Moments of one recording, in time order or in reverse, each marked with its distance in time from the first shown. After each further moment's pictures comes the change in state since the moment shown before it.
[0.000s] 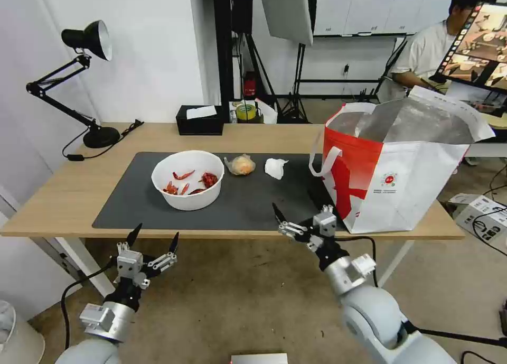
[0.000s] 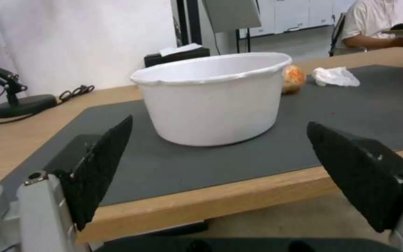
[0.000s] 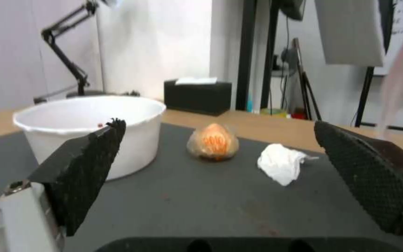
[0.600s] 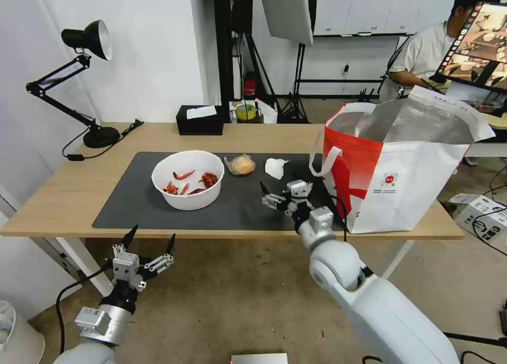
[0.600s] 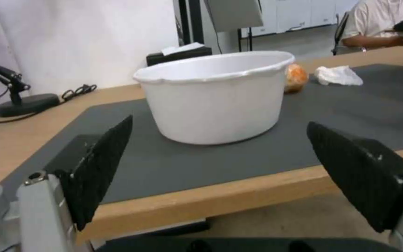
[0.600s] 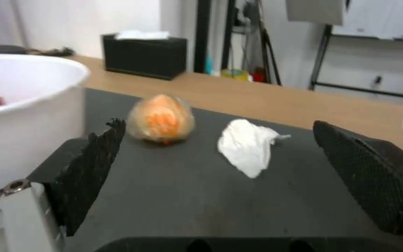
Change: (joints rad) left arm 0.019 -0.002 -0.015 -0.008 0.002 -0.004 -0.005; right arm 0.363 0.056 -0.201 -0.177 0.062 -0.288 0.231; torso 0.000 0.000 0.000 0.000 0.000
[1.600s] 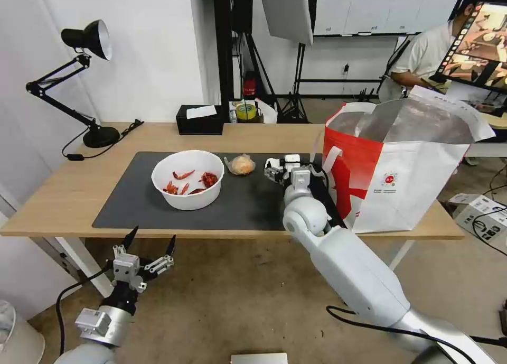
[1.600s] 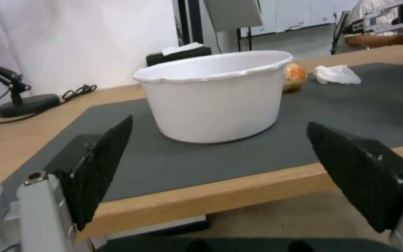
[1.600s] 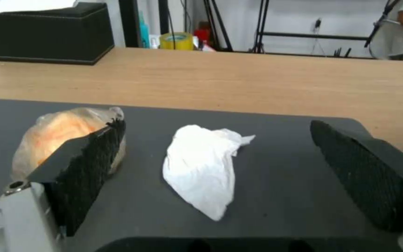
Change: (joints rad) left arm 0.013 0.006 -0.002 -0.001 0.002 -0.008 -0.003; right arm 0.344 0.178 -0.092 -0.322 0.207 -0.197 0.320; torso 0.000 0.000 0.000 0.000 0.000
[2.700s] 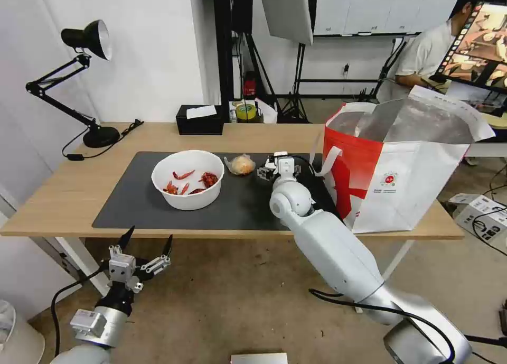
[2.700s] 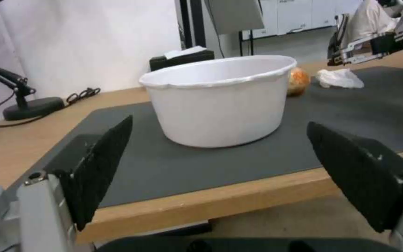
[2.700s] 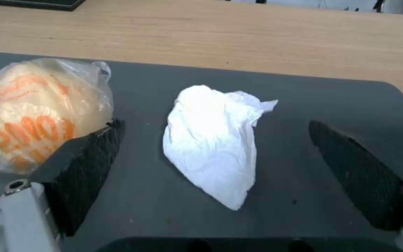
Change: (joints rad) left arm 0.010 0.004 -0.016 -0.007 -0.010 -0.006 0.000; right arm 0.086 0.102 0.014 -0.191 0.022 -0.114 -0.011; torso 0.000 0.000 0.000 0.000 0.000
